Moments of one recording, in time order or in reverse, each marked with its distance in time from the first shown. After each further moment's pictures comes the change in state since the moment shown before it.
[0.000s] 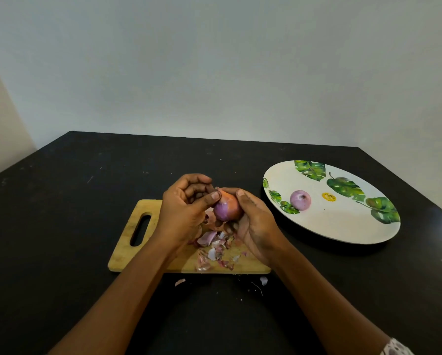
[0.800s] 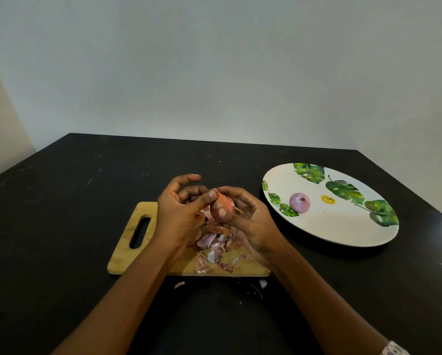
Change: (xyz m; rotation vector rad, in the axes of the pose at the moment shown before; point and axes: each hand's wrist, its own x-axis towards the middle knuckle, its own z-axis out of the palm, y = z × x) left_hand 0.001 0.000 -0.001 -0.083 0.112 -0.097; right_hand 0.002 0.005 -0.008 -0.069 -0.109 -0.102
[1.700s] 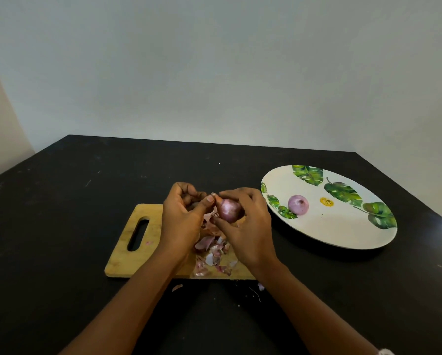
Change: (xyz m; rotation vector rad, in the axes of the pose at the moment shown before) left_hand -0.003 -0.008 0.008 0.181 0.048 0.109; right_hand -0.003 0.015 0.007 -0.882 0.347 -0.341
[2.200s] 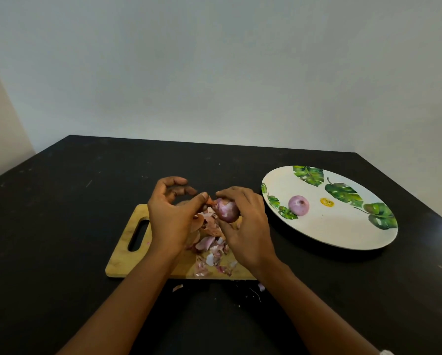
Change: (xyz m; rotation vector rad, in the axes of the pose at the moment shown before) left_hand 0.000 0.005 -0.007 0.068 0.187 0.078; right_hand 0.002 -0.001 0.000 -0.100 -0.052 -0.097
